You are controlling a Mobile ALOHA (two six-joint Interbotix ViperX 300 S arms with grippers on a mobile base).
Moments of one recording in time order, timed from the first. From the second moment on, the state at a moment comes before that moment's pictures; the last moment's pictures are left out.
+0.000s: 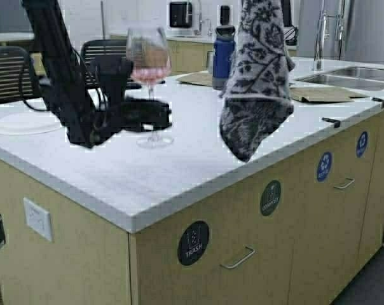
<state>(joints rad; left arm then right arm) -0.37 0.70 0.52 0.18 -1.32 -0.07 0.36 -0.14 0.55 0.03 -0.60 -0.02</state>
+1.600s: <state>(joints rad) -0.37 -0.18 0.69 0.18 -0.76 -0.16 0.88 0.64 0.18 0.03 -0.60 0.05</state>
